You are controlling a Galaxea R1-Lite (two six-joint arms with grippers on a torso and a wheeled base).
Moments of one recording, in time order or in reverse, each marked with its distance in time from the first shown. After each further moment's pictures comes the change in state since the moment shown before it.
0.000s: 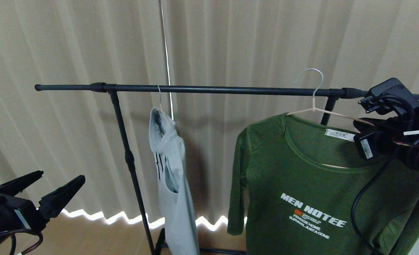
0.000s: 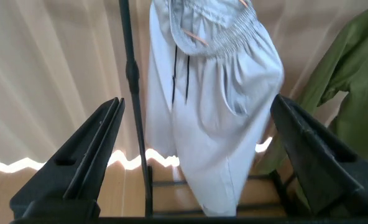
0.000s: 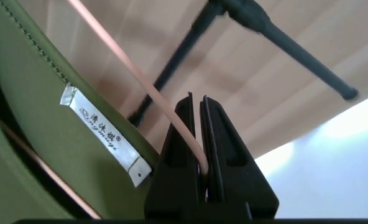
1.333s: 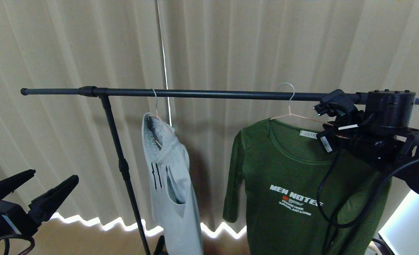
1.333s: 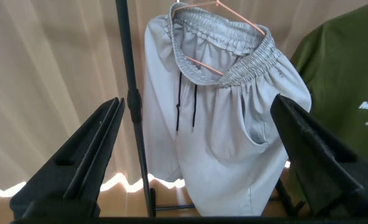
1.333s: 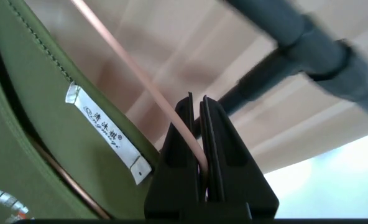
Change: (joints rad) left arm -0.002 -0.057 0.010 0.001 -0.001 0.006; right arm -0.021 0.297 -0.128 -0.107 -0.036 0.000
